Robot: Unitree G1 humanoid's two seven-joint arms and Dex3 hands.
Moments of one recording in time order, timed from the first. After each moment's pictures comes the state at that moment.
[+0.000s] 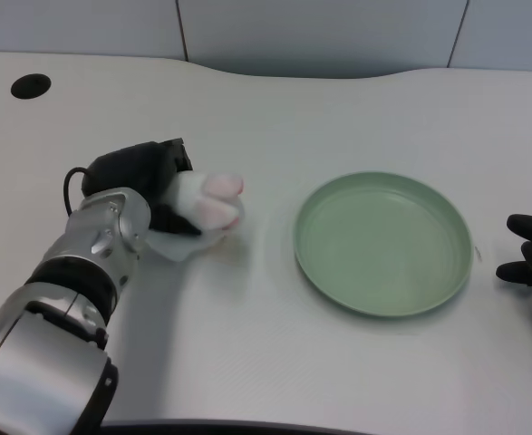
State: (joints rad) left arm -1.00 0.12 -0.38 1.38 0.57 -0.06 0.17; right arm -0.50 -0.25 -0.31 1.19 0.15 -0.52 0.39
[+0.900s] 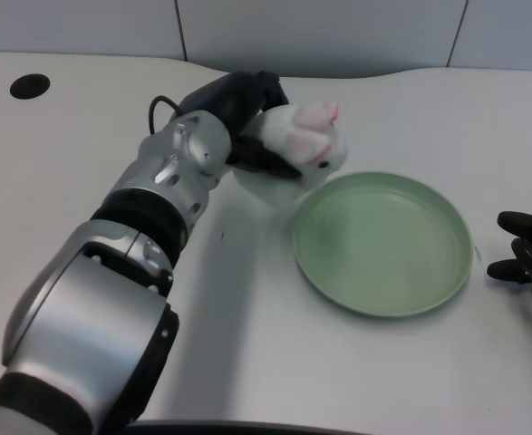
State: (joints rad) left arm -1.21 -0.03 -0.31 1.35 0.50 -0.06 -0.01; right arm -0.51 -0.23 -0.29 1.21 0.14 -0.52 0.36
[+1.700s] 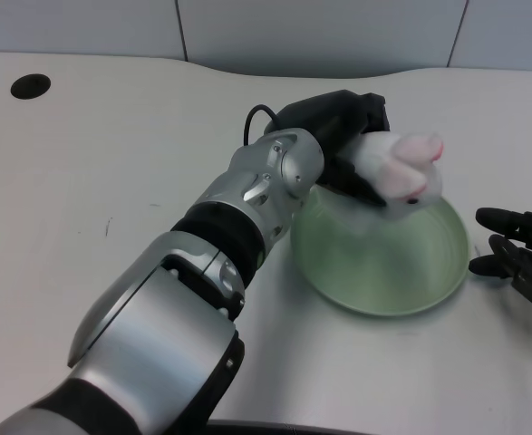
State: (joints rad) left arm -1.22 -0.19 -0.39 1.35 0.54 -0.08 0.00; right arm -0.51 -0.19 -0.23 1.15 0.11 -0.52 0.28
